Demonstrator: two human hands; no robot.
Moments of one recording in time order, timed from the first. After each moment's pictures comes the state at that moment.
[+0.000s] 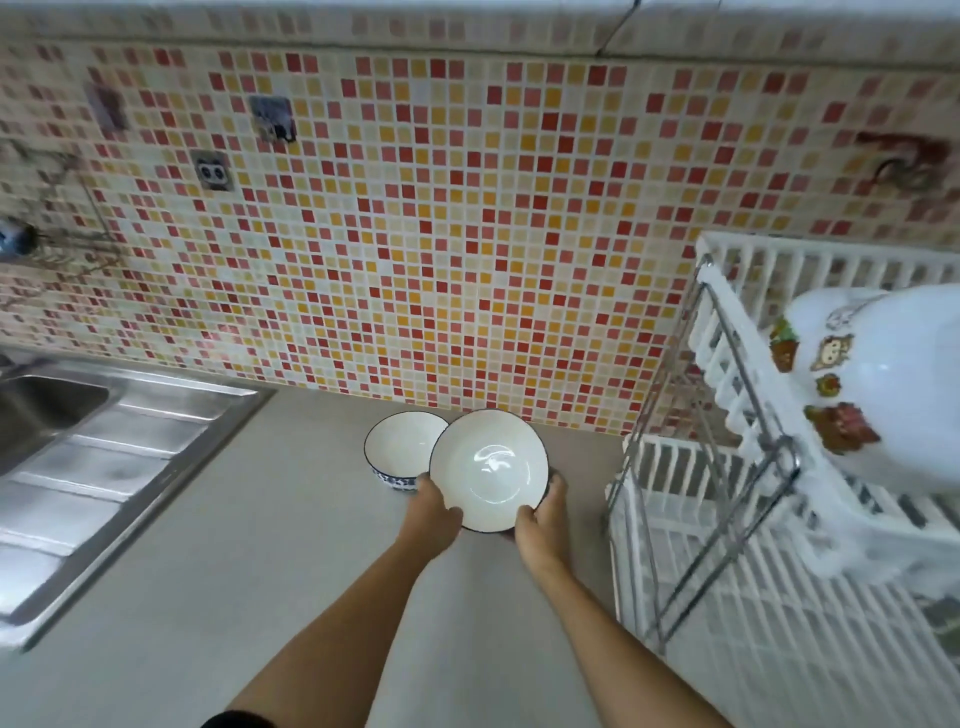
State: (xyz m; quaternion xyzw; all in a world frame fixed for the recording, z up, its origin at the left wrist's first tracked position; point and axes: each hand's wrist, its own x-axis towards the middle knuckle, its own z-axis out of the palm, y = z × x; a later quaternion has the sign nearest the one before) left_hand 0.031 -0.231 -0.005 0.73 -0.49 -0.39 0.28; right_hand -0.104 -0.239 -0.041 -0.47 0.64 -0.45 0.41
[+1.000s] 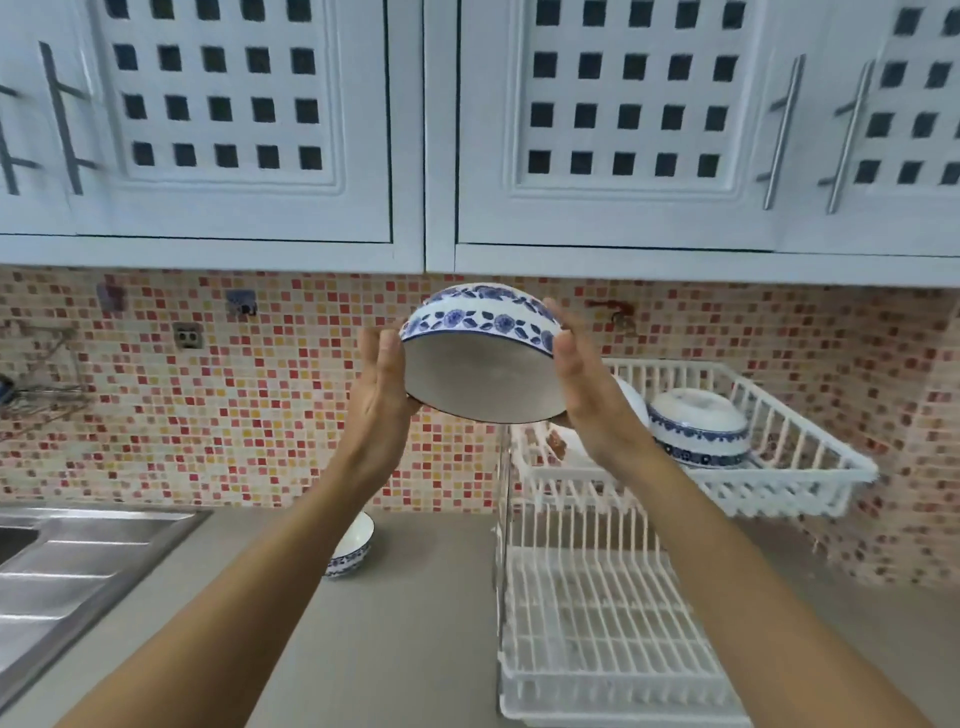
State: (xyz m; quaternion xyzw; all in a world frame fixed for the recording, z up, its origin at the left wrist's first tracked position) left_hand -0.067 -0.028 0.283 0.31 -0.64 -0.30 0.64; right_hand -0.255 -0.014 0.291 -0.72 0.39 -0.53 0.21
